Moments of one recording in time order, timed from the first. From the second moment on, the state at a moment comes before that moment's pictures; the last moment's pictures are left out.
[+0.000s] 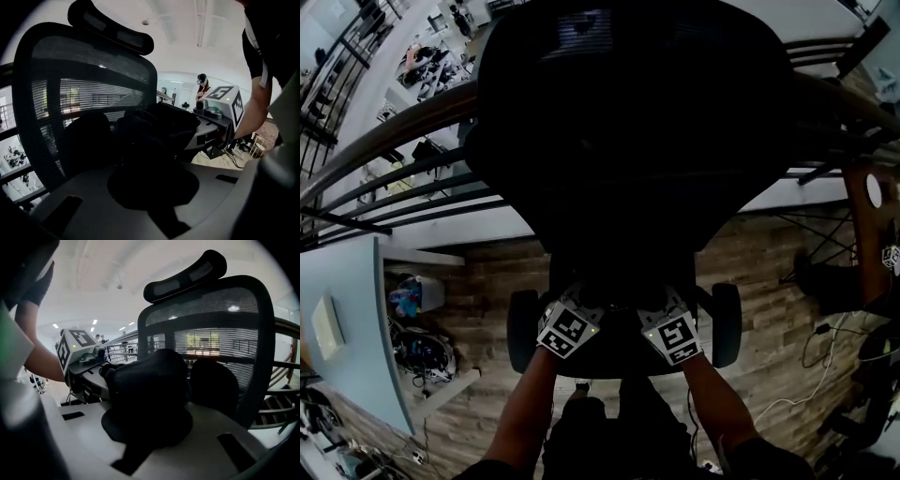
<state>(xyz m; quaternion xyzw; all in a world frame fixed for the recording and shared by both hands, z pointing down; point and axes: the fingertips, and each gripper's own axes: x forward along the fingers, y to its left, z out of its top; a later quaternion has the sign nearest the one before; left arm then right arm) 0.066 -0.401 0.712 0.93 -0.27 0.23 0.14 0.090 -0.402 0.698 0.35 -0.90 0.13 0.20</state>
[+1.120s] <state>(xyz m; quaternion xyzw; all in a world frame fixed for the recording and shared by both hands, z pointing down) 0.052 -0.409 0.759 0.89 -0.34 0.26 0.18 0.110 -0.407 0.751 0.34 -0.89 0.16 0.25</state>
